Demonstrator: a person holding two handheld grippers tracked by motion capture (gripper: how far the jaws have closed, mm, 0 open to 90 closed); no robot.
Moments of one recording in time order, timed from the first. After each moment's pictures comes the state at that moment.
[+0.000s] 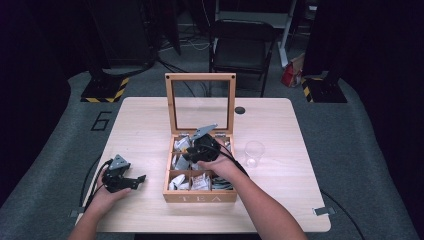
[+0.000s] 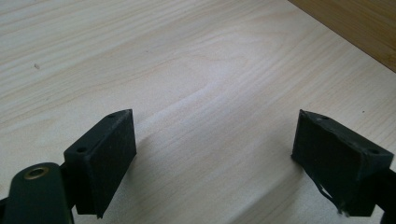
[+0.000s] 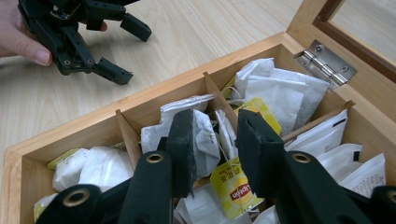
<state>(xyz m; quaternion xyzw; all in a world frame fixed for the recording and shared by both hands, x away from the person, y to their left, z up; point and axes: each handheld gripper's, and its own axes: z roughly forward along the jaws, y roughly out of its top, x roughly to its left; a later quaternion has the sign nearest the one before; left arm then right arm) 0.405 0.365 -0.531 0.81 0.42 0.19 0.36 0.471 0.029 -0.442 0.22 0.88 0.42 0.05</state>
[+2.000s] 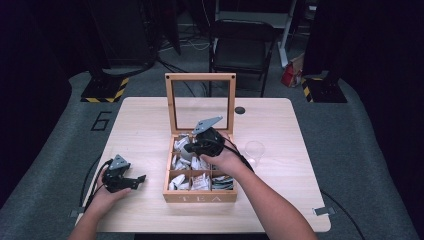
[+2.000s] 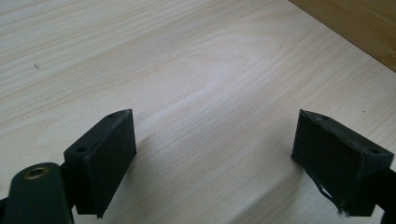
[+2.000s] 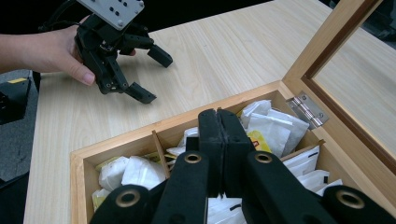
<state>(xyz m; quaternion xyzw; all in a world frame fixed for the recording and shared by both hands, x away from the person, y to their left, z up) 0.405 0.364 -0.530 0.81 0.43 0.19 0.36 0.458 0.018 -0.391 0.17 0.88 0.44 0.06</state>
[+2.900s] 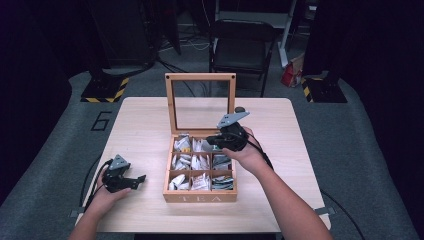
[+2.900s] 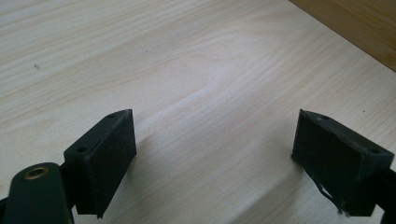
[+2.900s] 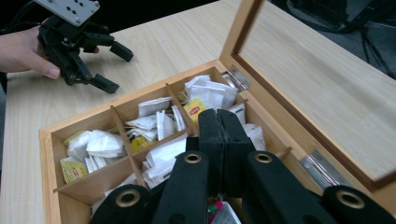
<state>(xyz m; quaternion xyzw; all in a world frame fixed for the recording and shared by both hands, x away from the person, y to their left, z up) 0.405 0.364 -0.530 0.81 0.43 0.19 0.36 0.465 -0.048 -0.379 0.22 0.86 0.44 0.10</state>
